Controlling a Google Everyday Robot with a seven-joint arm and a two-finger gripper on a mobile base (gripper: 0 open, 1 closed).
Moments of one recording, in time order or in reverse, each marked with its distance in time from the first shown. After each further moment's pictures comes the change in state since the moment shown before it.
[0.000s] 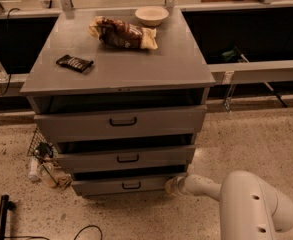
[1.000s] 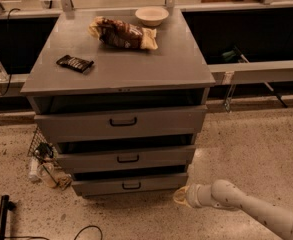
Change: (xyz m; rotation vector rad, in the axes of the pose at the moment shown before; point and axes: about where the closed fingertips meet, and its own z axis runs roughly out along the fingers) arm -0.044 0.040 -0.147 -0.056 -0.205 0.285
